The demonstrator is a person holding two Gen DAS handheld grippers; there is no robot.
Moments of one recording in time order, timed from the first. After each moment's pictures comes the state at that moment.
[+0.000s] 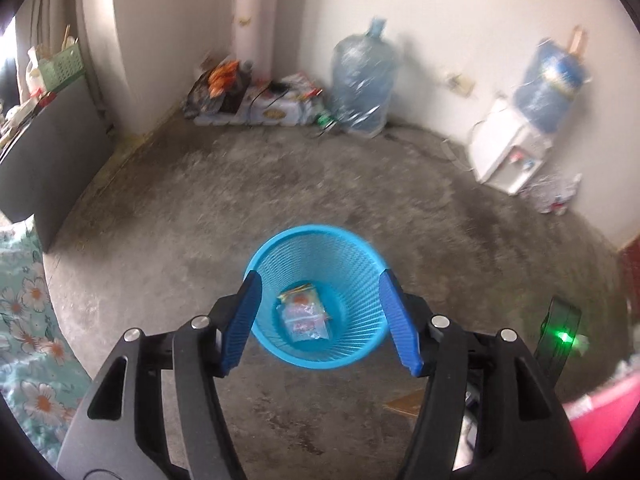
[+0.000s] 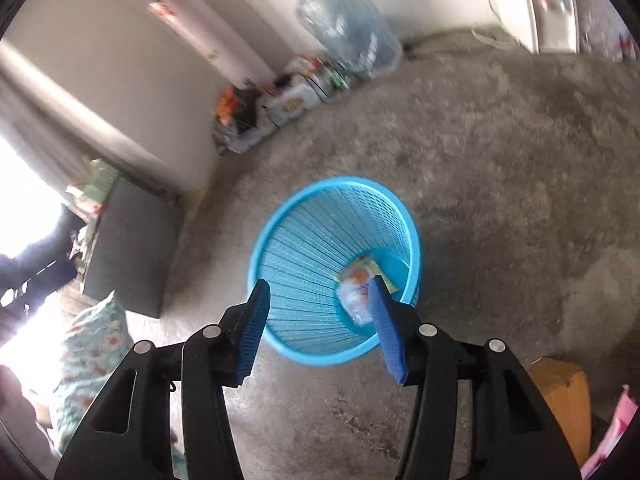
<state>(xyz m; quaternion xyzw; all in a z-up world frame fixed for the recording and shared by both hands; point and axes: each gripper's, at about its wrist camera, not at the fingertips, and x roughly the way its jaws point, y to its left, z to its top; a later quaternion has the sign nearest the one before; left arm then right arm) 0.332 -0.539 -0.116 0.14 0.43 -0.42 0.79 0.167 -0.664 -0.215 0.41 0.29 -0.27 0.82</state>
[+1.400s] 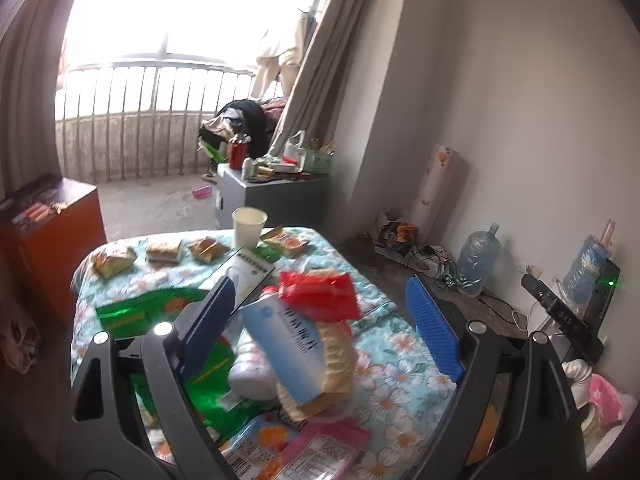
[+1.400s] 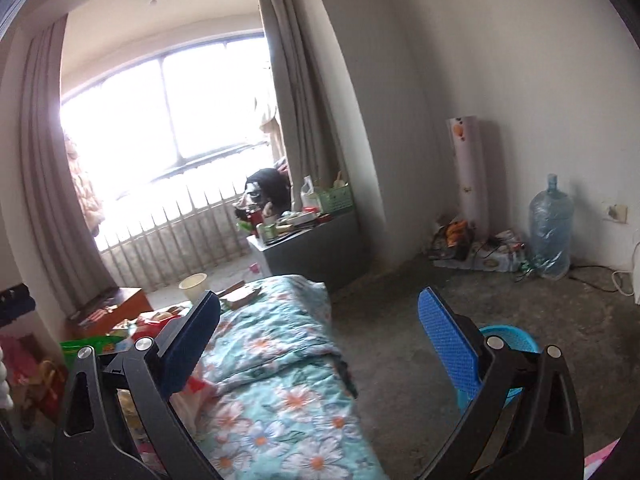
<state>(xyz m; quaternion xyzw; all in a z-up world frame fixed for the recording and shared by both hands) 0.100 0.092 0.108 -0.08 0.23 -0.18 0.95 0.089 -0.328 0.059 0.15 0.14 -0.01 0.98</state>
